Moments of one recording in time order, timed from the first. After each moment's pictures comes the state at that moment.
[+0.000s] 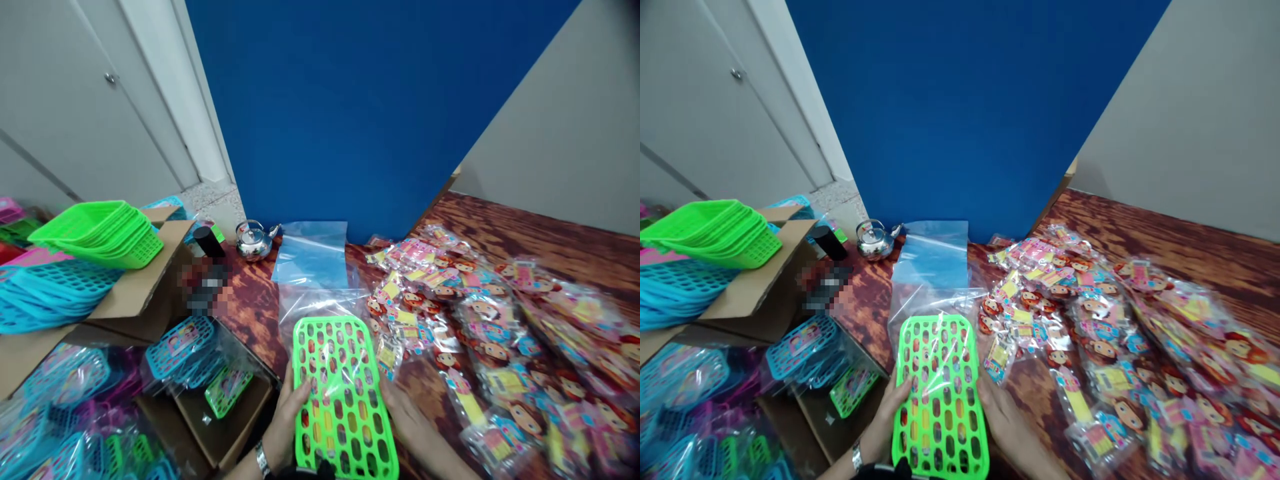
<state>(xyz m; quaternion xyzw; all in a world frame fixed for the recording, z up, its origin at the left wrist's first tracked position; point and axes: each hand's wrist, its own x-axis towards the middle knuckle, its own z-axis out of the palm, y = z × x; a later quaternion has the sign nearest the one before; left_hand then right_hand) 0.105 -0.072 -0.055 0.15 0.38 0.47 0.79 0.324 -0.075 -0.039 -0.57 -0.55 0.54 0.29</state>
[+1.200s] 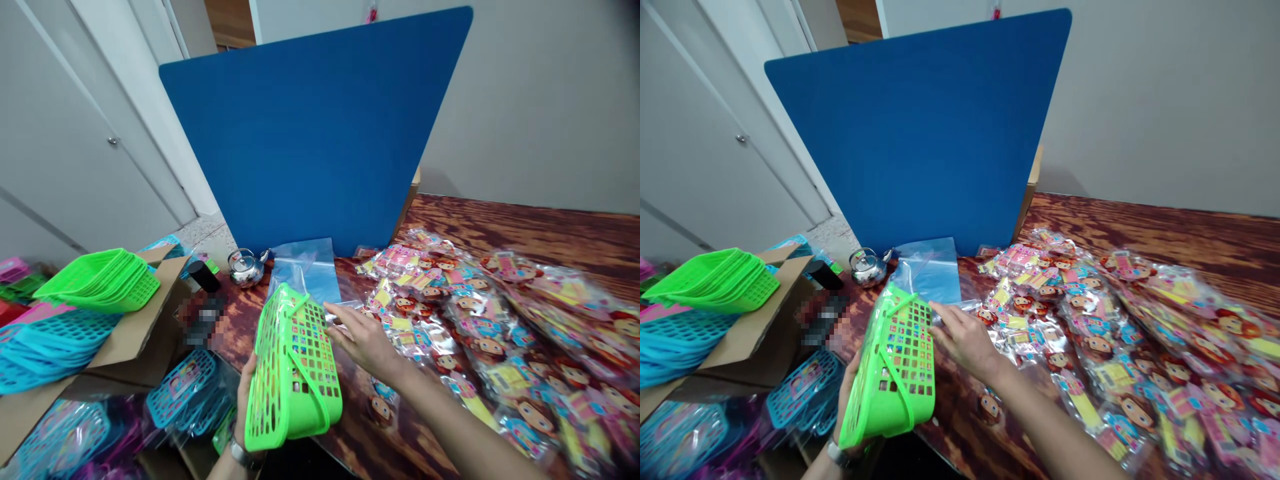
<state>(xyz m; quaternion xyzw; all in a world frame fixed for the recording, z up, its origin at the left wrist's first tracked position) 0.059 -0.017 -0.054 0.08 0.18 0.45 0.87 0.301 0.028 0.007 -0.44 -0.80 0.06 0.41</state>
